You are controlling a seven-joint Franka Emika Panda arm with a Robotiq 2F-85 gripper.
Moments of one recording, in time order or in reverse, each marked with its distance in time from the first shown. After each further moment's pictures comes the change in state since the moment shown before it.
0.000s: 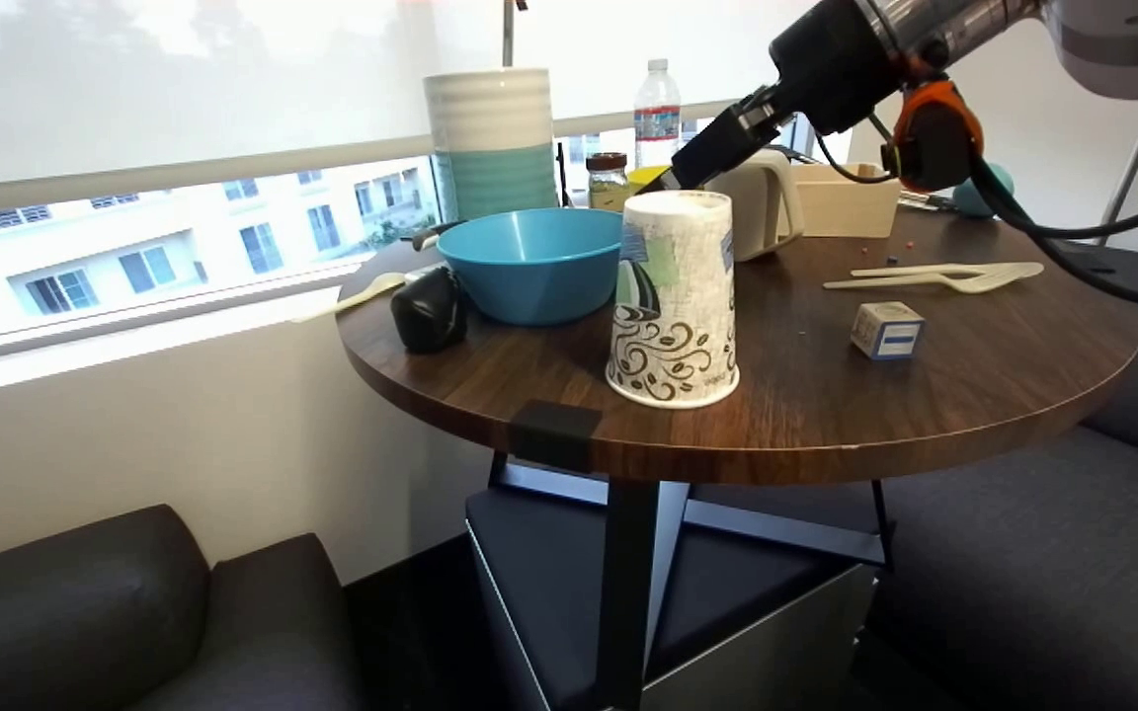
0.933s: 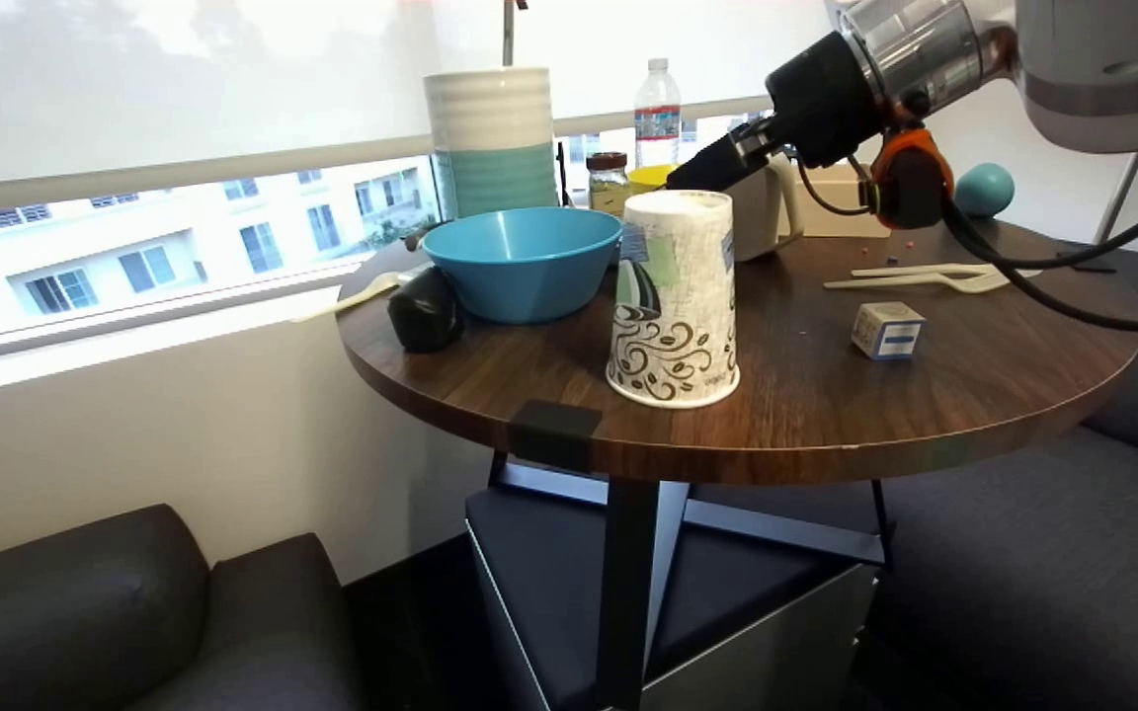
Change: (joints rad) arm 0.301 -0.171 -0.341 -0.005 -0.085 0.133 -0.114
